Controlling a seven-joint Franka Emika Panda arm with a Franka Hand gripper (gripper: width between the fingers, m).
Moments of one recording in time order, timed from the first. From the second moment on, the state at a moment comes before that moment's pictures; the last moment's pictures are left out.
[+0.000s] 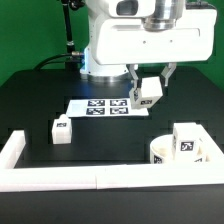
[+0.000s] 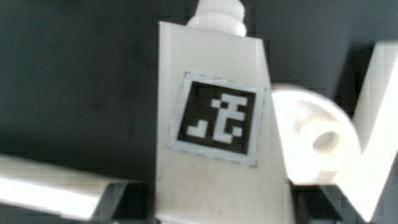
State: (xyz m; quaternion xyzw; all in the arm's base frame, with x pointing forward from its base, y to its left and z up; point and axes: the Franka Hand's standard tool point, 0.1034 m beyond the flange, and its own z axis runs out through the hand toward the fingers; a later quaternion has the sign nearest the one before) arm 0.589 0.037 0.136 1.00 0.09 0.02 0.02
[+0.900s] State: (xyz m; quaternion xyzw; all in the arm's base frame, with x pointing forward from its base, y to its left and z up) arm 0.588 0.039 0.145 0.94 0.06 0.33 0.02
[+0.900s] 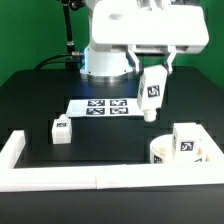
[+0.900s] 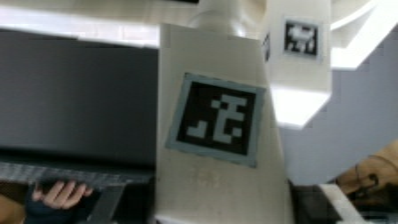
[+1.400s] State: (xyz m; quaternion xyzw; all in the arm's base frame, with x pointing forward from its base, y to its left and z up) arm 0.580 0.061 0.127 0.95 0.03 0.29 0.03
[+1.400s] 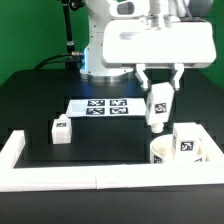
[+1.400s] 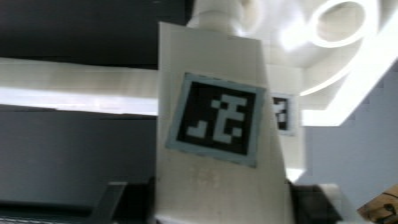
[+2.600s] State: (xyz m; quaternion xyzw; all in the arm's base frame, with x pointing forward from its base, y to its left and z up) arm 0.575 0.064 0.125 0.95 0.04 0.31 0.05
